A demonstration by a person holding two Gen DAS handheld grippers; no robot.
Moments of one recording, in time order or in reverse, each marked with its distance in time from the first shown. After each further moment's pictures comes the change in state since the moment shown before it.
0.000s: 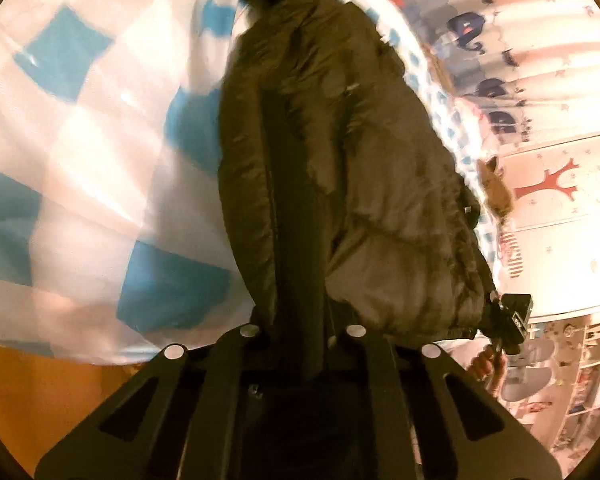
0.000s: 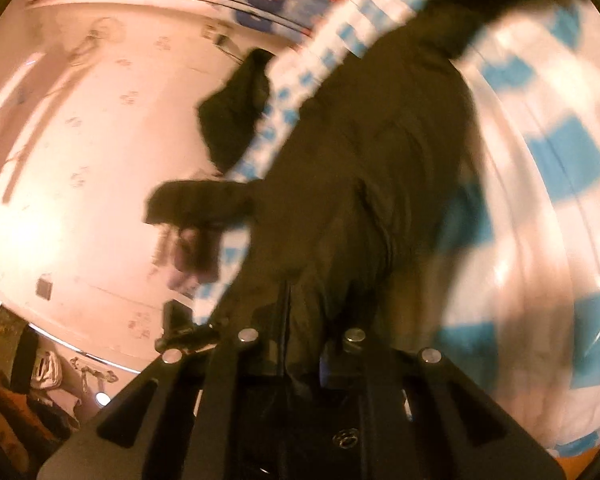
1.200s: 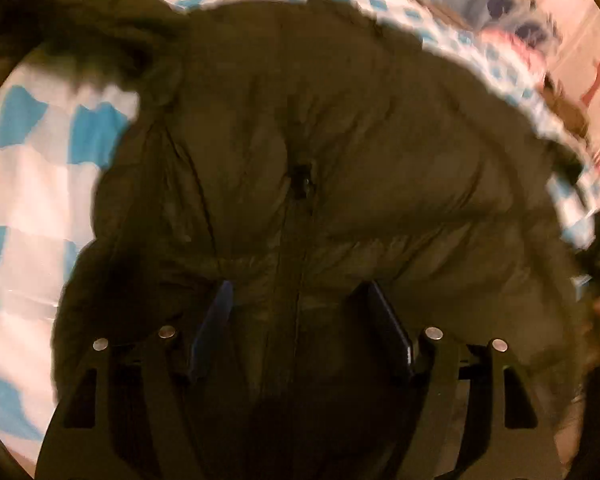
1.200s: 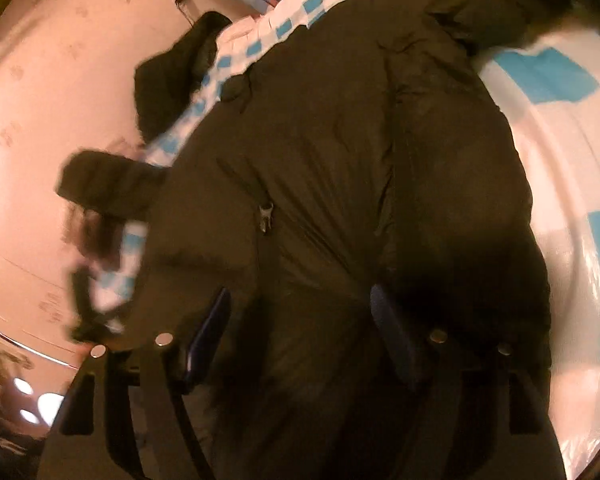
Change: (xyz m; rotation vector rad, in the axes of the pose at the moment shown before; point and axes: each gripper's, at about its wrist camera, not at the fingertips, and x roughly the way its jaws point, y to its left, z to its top) left arm 0.108 -0.085 0.056 0.408 -0.102 0.450; right arm 0.095 -0.071 0.051 -0.067 0.095 -0.244
